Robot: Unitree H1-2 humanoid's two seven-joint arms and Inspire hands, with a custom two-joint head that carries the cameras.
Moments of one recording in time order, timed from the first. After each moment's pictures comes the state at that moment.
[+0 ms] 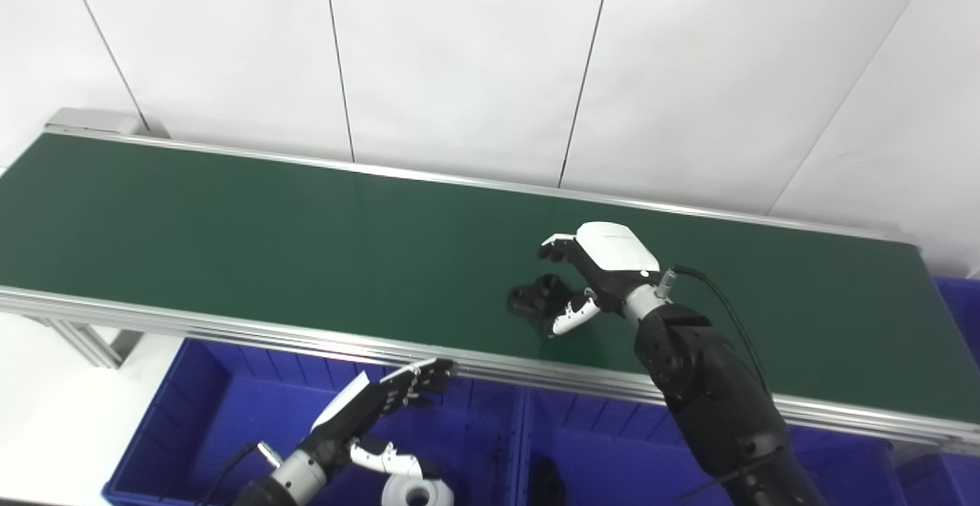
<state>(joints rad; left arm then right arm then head) -0.16 0.08 -0.41 0.54 0.14 -0.43 -0.20 -0.41 -0.42 0.31 0.25 -0.79 0.08 0.24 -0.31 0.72</state>
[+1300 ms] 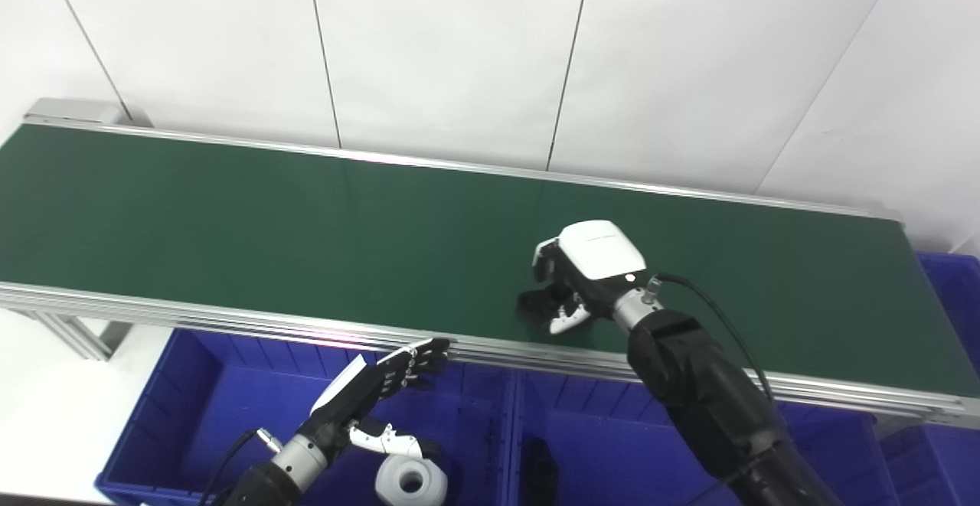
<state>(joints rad) -0.16 0.05 -0.38 0.56 0.14 -0.43 -0.22 -0.38 -0.48 0.42 0.18 -0.84 0.00 0.10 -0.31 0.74</state>
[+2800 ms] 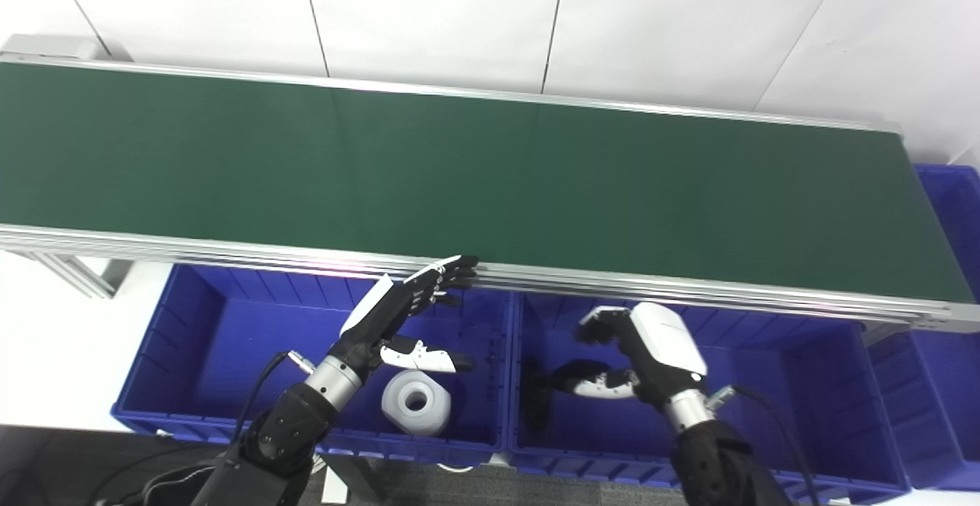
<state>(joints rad) -0.13 -0.02 -0.37 0.45 0.21 -0.37 -0.22 0.15 -0.31 0.14 0.07 -0.60 -0.04 -0.01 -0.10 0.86</state>
